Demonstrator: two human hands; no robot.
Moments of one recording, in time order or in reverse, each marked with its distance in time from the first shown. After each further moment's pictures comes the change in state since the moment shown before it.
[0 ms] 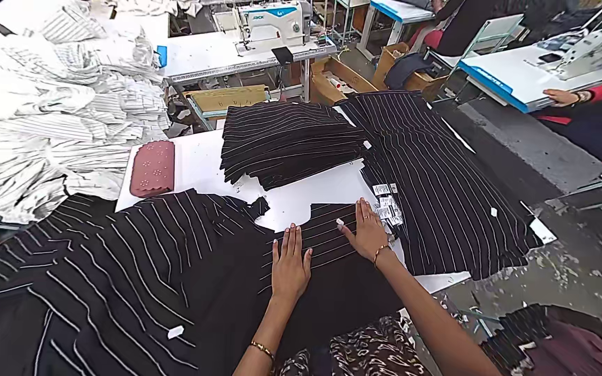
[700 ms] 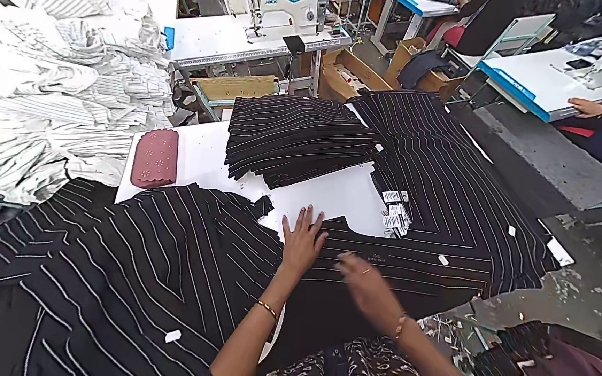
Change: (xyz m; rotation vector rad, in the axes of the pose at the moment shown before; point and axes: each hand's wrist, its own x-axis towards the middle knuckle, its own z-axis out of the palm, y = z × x) left_hand 0.068 0.002 0.004 -0.130 0.000 0.148; right_hand -0.098 -0.005 0.027 0.249 0.245 -0.574
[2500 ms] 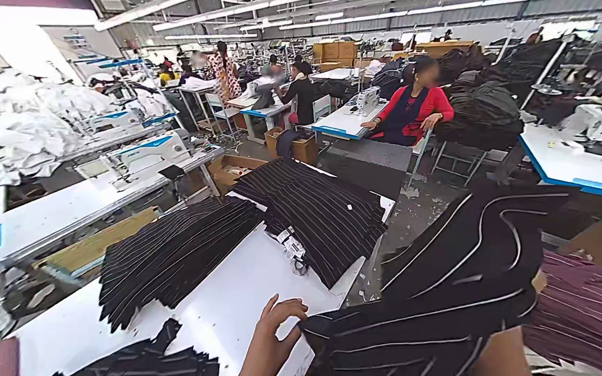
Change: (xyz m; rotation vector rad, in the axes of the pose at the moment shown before) left_hand -0.043 0.135 -0.088 -0.775 -0.099 0.706; right_hand -0.180 -0.125 -0.261 0.854 1.661 0.215
